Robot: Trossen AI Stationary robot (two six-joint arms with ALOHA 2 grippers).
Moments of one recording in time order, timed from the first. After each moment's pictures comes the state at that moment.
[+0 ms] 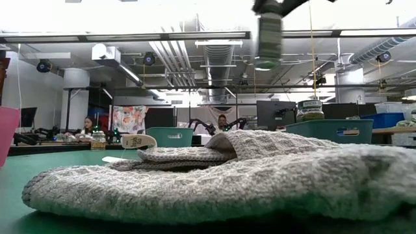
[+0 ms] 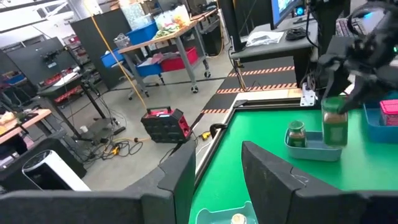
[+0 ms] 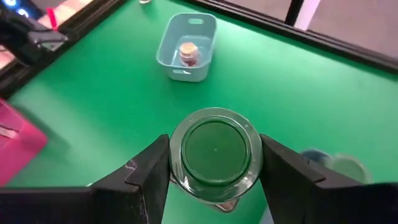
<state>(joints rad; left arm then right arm) -0.70 0.87 1.51 -1.13 -1.18 -0.16 0.39 1.68 1.63 -1.17 0.78 1.26</state>
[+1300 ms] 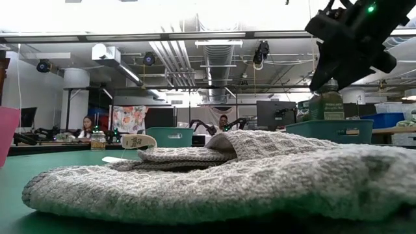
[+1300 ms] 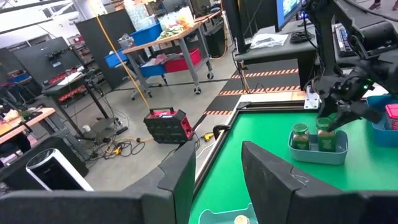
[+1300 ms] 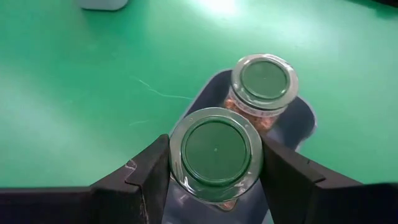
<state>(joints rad) -0.70 0.86 1.51 -1.13 -1.20 -0.16 0.43 1.35 0.88 -0.89 0.73 1.40</state>
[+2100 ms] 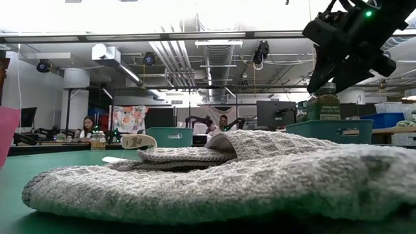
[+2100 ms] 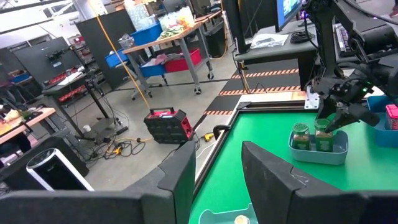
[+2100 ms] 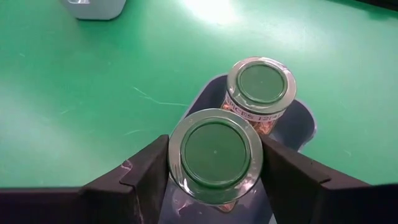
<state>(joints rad) -0.70 0.86 1.51 -1.13 -1.20 -0.16 0.43 1.37 0.86 -0.87 0.77 1.43</state>
